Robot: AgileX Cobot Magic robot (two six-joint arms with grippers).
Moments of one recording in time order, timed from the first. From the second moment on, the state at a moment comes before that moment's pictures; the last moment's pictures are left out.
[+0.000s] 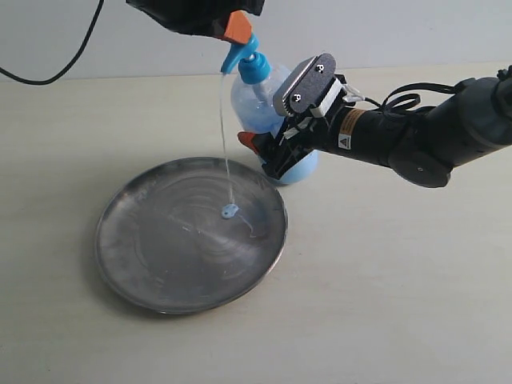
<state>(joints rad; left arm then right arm) -0.55 1.81 -1.53 -0.48 0.70 0.34 0.38 2.08 -0.96 -0.62 -0.79 0.04</state>
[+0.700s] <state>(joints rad) -0.55 1.74 -1.55 -0.44 0.70 0.36 0.38 2.08 -0.96 -0.62 -0.80 0.05</state>
